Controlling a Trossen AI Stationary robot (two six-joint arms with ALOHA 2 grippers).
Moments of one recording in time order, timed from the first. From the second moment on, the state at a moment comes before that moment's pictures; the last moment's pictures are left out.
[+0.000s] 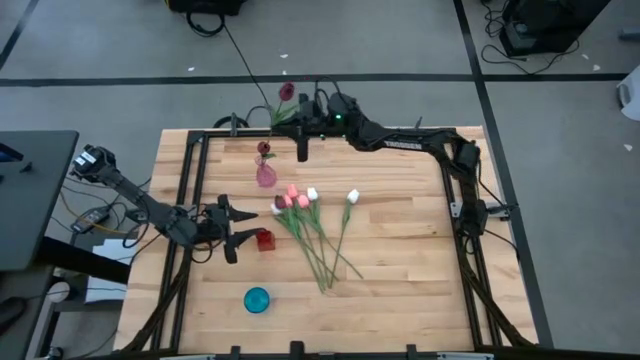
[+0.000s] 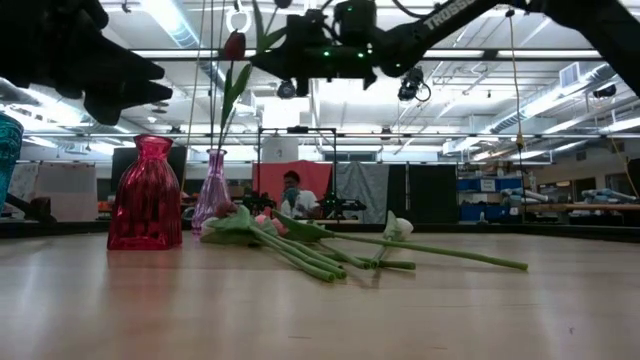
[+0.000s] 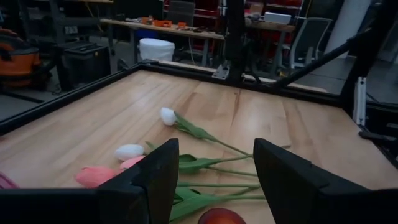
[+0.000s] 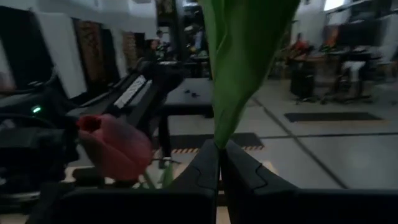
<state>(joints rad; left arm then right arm) -0.61 0.65 0.13 0.38 -0.84 -0.27 -0.44 2.04 1.63 0.48 -0.45 0.06</state>
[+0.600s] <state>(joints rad) -0.64 0.59 0.13 0.32 -0.86 -0.32 -0.41 2.08 1.71 0.30 -0.44 -0.06</state>
